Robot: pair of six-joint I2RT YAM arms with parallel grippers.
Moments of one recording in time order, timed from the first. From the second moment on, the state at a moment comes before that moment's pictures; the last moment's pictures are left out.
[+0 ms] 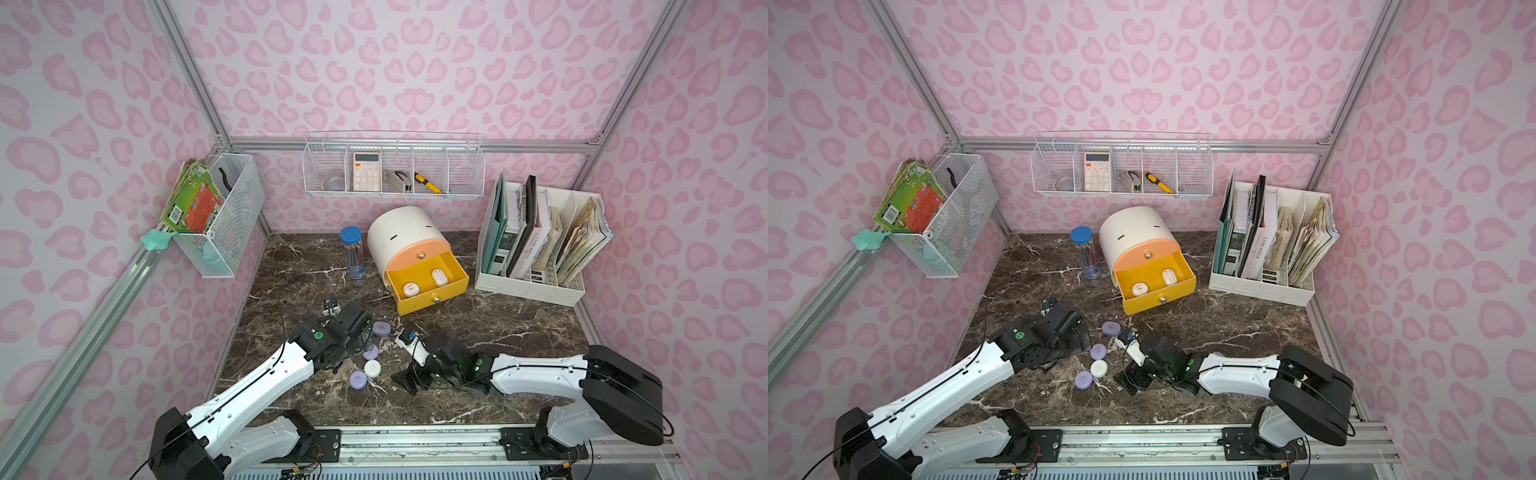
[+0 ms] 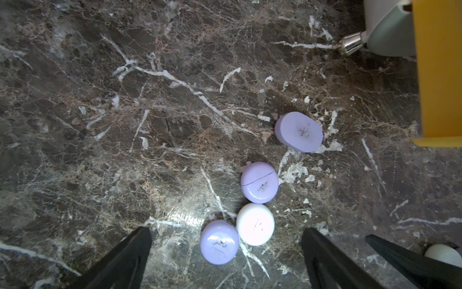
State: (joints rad) left arm -0.67 1.08 0.87 -0.96 -0.31 -0.92; right arm 1.14 1.52 0.66 0.20 -0.08 0.18
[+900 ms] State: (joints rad) left arm -0.54 0.91 0.75 -0.96 -0.27 -0.94; right arm 1.20 1.93 0.95 0.24 0.03 0.17
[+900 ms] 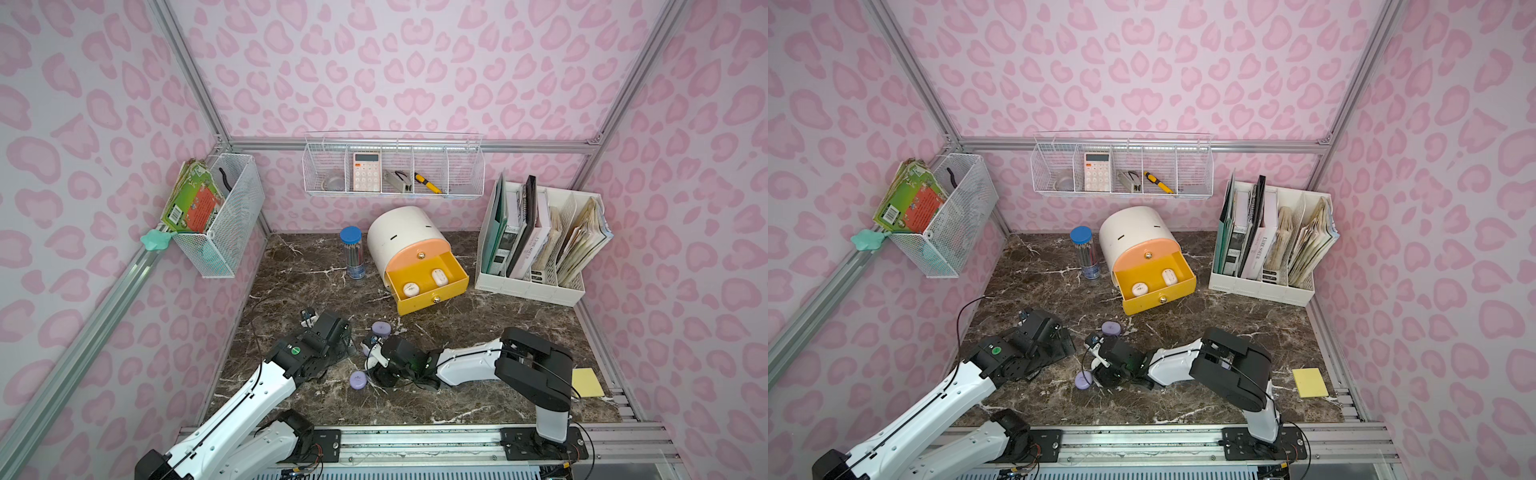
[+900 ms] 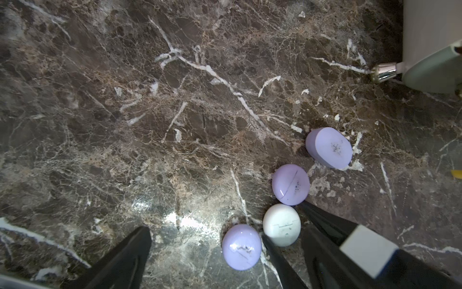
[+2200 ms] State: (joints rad) left arm -0.54 0.92 0.76 -0.96 -0.28 -0.94; right arm 0.84 1.43 0.96 0.09 -0.12 0.18
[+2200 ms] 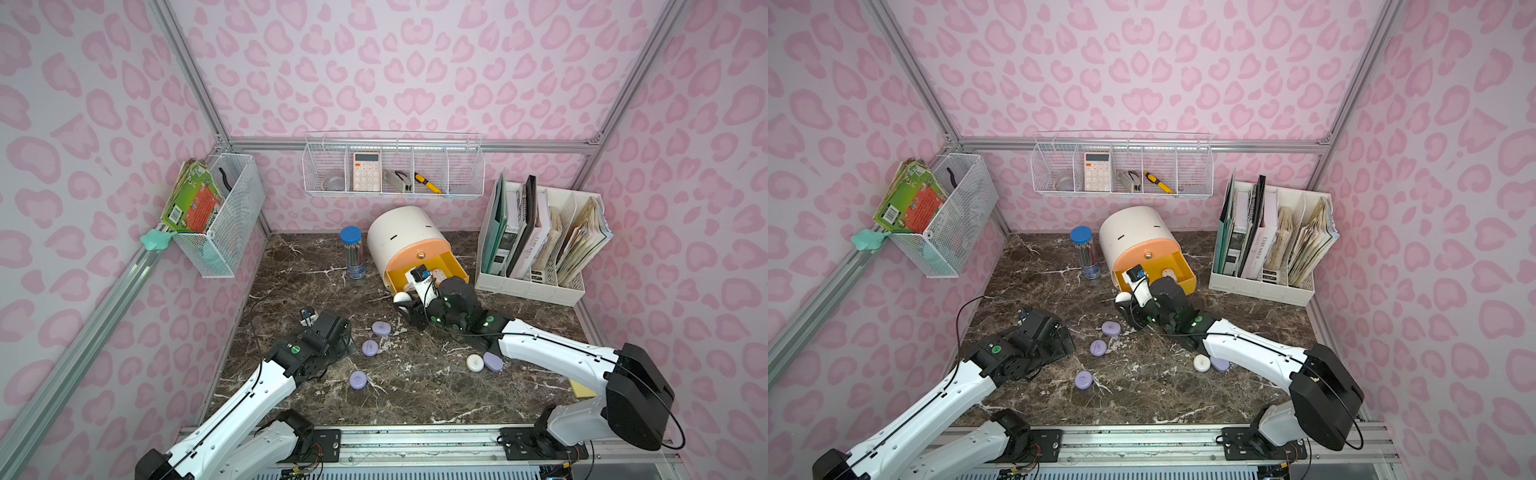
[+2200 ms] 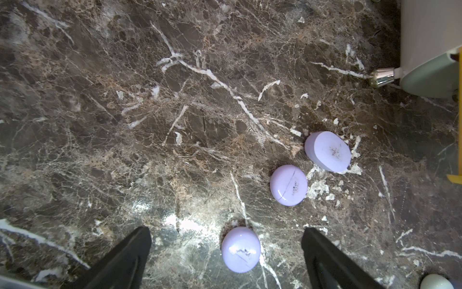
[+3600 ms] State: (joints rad) left arm -0.55 0.98 0.77 -0.85 -0.12 -0.89; right arm 0.52 1.52 1.14 -0.07 -0.23 0.16
